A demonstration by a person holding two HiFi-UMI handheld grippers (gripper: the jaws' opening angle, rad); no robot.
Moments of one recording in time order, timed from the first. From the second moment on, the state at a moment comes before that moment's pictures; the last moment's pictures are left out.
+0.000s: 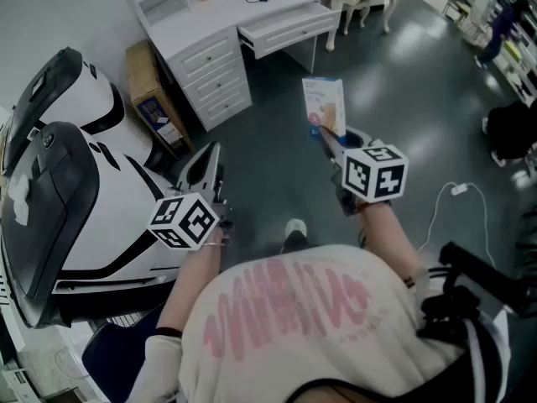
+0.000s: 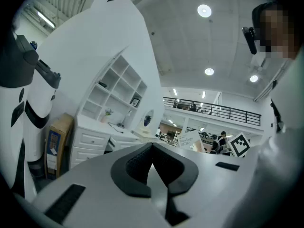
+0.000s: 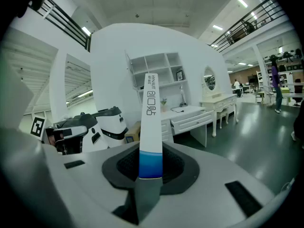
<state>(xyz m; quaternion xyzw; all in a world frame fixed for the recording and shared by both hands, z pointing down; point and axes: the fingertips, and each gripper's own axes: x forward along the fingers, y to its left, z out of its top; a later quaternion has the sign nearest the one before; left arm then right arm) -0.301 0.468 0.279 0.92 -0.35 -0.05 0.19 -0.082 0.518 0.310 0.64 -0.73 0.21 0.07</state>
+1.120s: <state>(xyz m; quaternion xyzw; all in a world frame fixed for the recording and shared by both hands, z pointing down) -0.215 0.326 0.288 0.91 -0.37 -0.04 0.18 0.030 0.356 0.307 0.59 -0.77 0.22 0.04</state>
